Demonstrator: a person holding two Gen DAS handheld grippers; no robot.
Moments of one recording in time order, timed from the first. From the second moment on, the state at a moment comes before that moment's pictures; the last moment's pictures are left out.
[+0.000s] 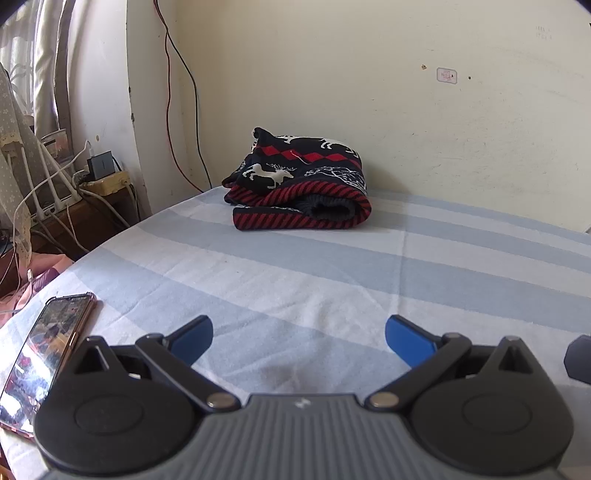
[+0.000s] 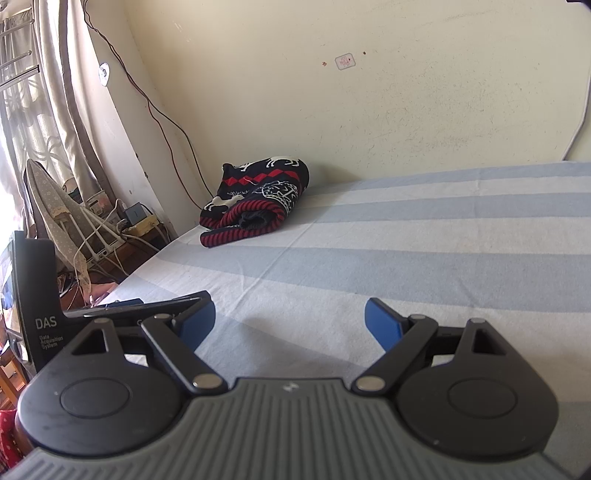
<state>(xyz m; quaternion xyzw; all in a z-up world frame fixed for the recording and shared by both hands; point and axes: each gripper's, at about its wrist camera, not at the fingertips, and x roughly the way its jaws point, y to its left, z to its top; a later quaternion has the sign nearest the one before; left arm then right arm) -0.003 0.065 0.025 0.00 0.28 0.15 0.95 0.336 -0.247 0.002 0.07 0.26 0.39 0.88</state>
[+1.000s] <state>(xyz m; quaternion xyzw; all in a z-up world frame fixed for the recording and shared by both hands) -0.001 0.067 0.024 -0.01 0.29 0.15 0.94 0.337 -0.248 0.003 0.07 0.26 0.40 0.88</state>
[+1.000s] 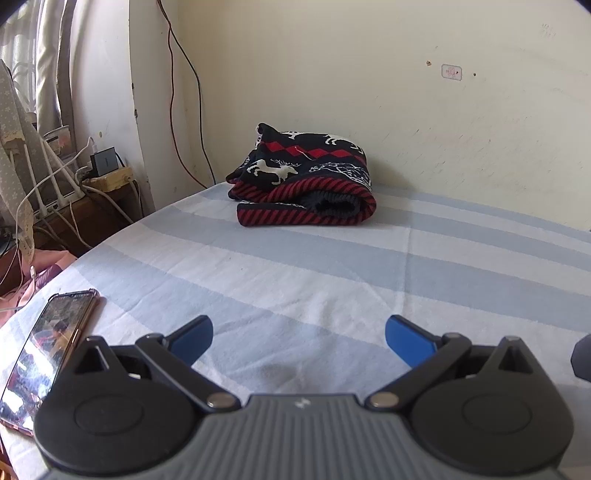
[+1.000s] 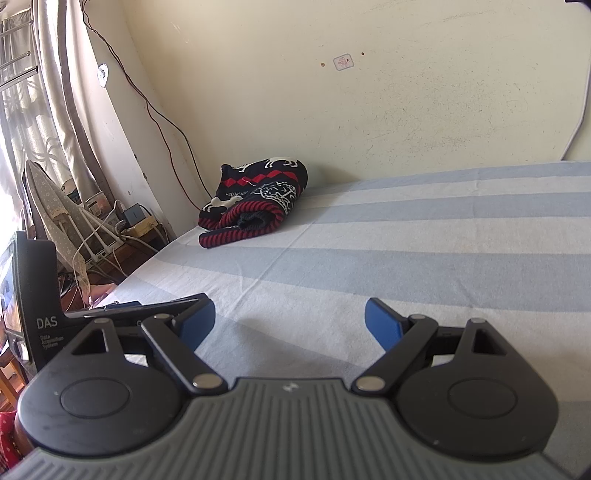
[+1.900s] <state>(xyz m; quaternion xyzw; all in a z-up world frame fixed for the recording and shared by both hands) -0.001 0.065 0.023 0.00 0.29 0.15 0.94 0.337 -0.248 0.002 0.07 0.26 0.40 0.88</state>
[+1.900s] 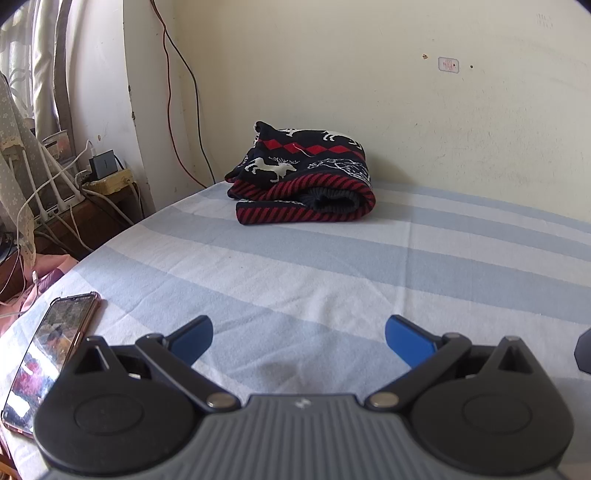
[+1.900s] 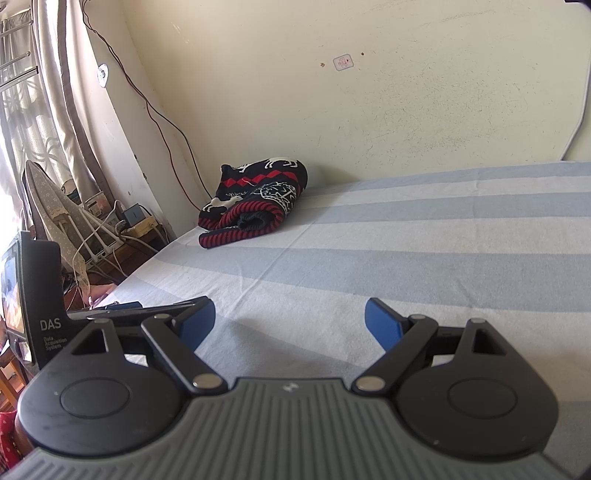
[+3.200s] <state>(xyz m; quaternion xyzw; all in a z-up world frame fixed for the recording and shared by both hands) 0.002 0.069 0.022 0.01 0.30 0.14 0.94 0.338 -0.250 0.003 0.08 0.26 0.40 0.87</state>
